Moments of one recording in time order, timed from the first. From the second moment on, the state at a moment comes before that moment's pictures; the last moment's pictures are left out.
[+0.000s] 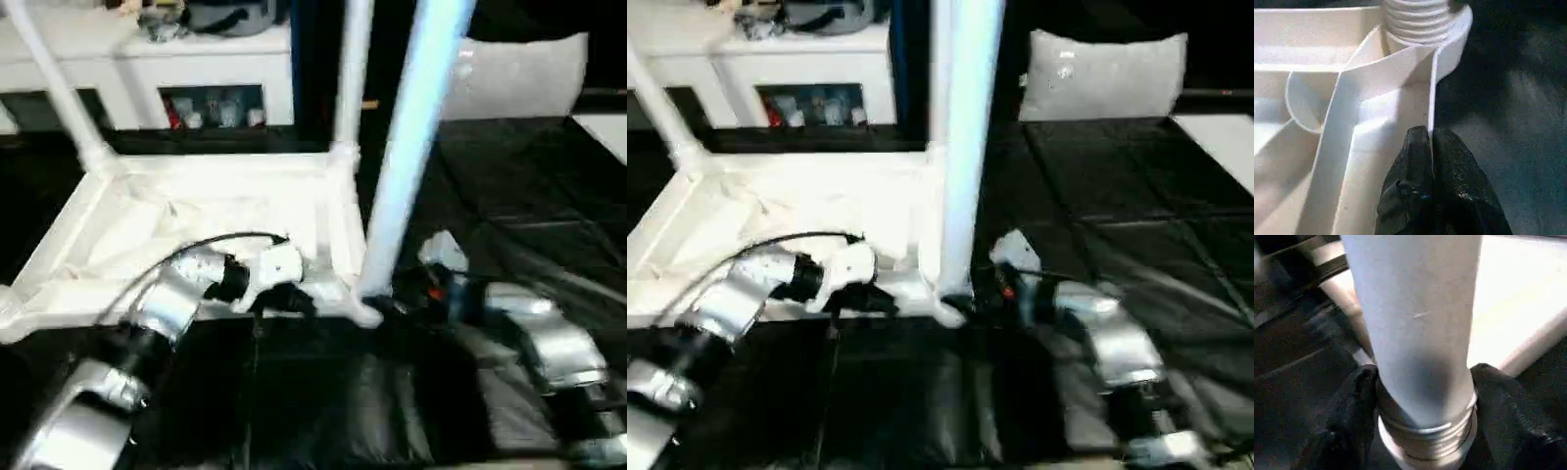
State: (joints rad) left arm -0.57 0.34 -0.33 0.46 0.08 0.23 -1.11; right arm -0.34 -0.32 0.11 0.30 0.23 0.28 0.86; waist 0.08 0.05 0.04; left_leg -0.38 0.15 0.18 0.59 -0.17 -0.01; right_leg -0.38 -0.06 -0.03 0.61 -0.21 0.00
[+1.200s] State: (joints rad) left arm -0.62 0.36 -0.35 0.52 0.13 0.07 -1.02; right arm -0.20 -0.46 0.03 0.22 0.27 0.24 0.90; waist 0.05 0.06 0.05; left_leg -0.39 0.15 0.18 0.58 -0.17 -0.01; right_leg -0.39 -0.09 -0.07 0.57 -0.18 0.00
